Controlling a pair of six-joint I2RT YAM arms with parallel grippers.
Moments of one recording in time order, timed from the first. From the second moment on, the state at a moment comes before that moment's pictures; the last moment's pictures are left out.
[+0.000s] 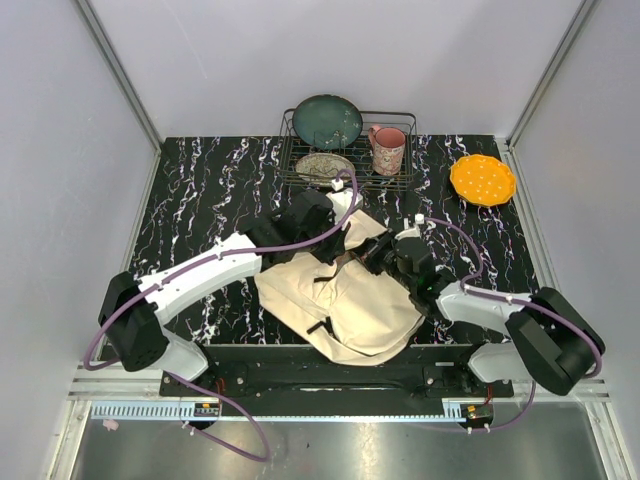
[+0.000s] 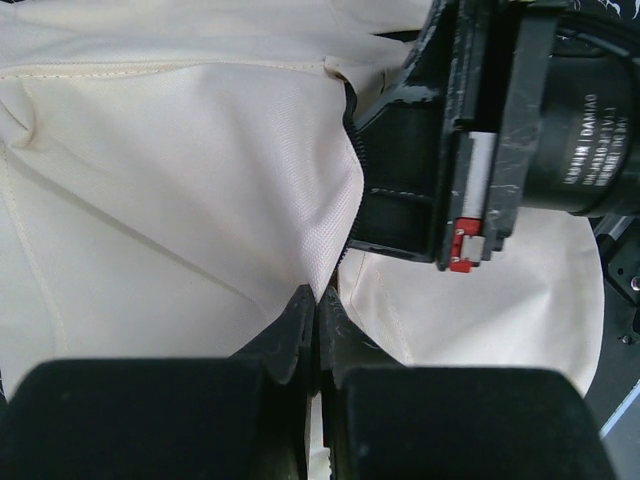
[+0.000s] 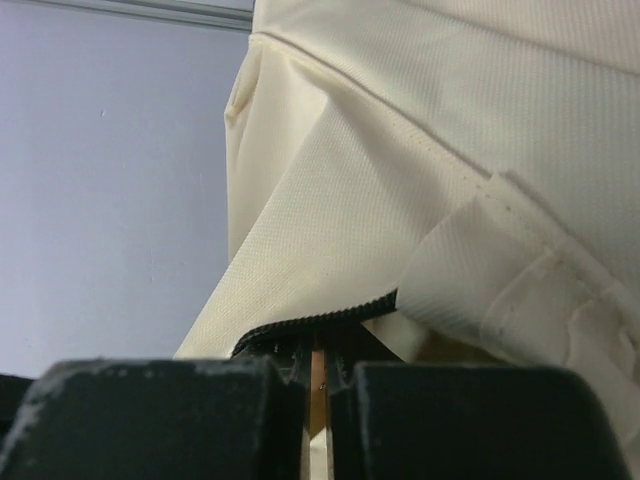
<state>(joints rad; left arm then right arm) -0.87 1.47 1.24 -0.48 0.09 -0.16 0.68 1.30 0.45 0.60 0.04 1.32</state>
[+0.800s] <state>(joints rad) -0.89 1.41 1.20 -0.46 0.01 -0.18 0.69 1.21 0.61 0.14 0.06 1.16</state>
